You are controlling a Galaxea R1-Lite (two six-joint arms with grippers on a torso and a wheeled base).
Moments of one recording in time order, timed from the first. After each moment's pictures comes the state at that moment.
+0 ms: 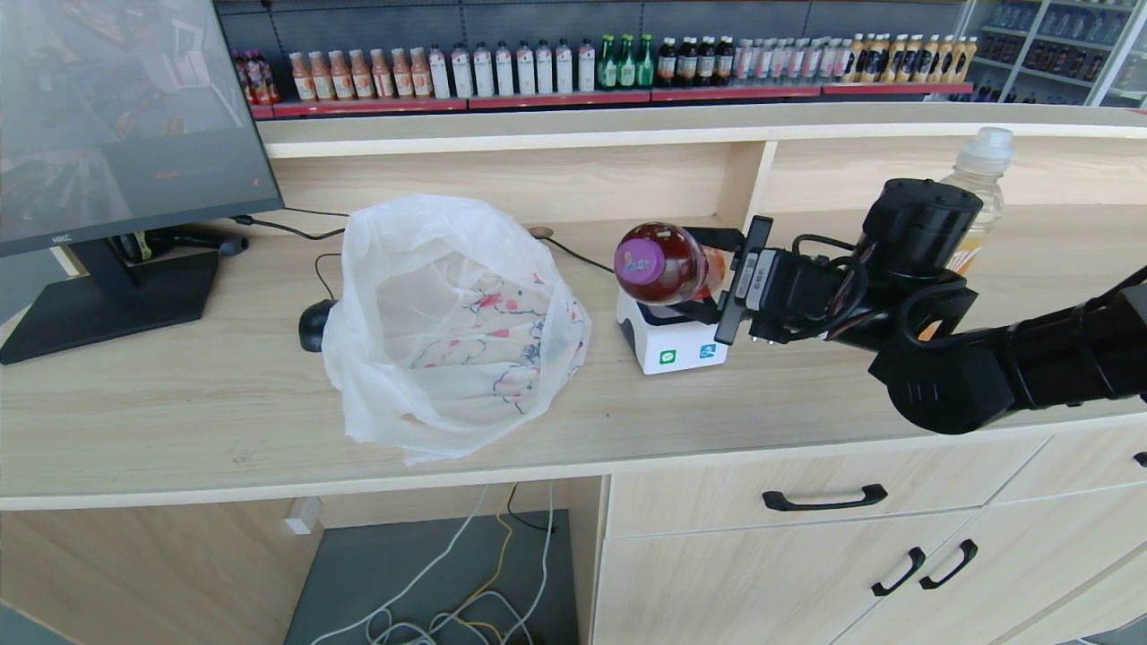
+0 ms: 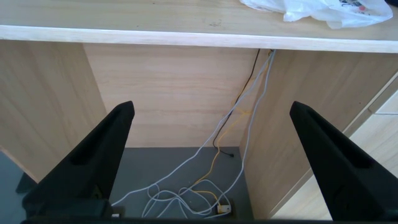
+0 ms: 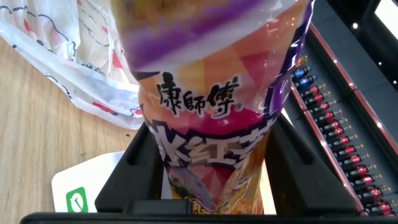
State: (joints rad) left arm 0.00 0.00 0.00 0.00 0.00 0.01; right arm 0.36 1.98 -1.19 -0.95 0.75 -1.06
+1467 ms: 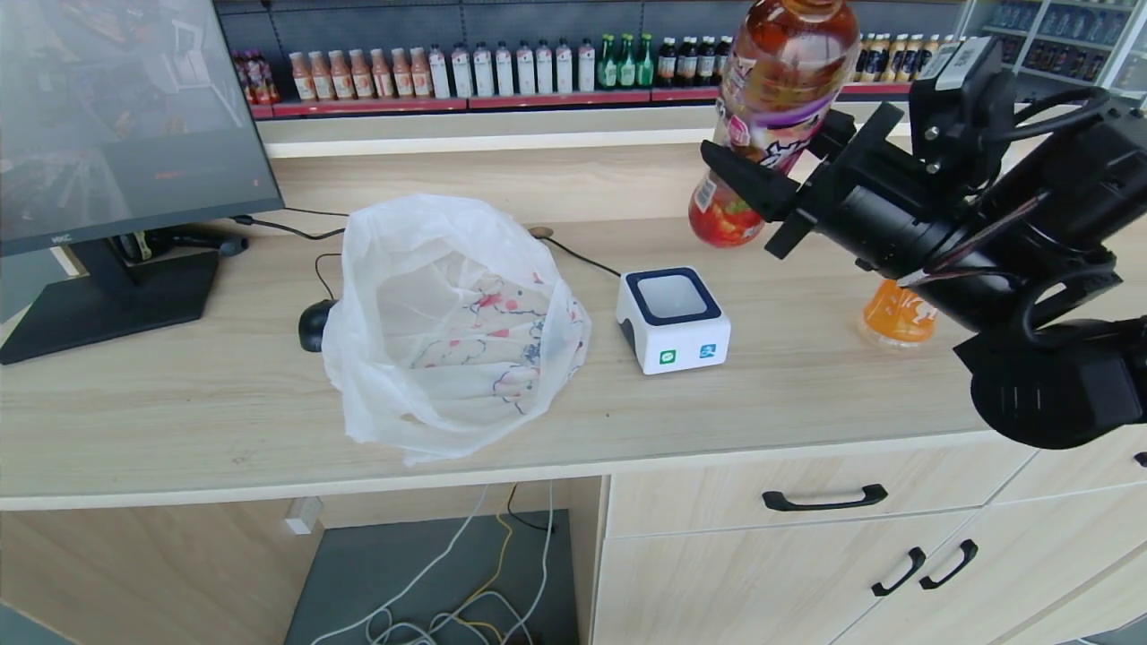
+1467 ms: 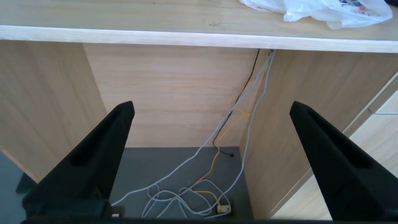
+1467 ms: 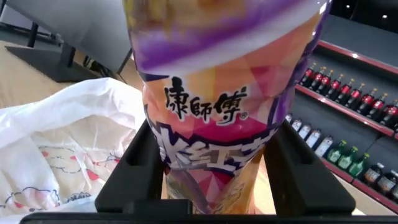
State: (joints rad) left arm 0.00 0.00 0.00 0.00 0.00 0.01; right arm 0.39 1.81 -1.08 -1.29 0.51 -0.35
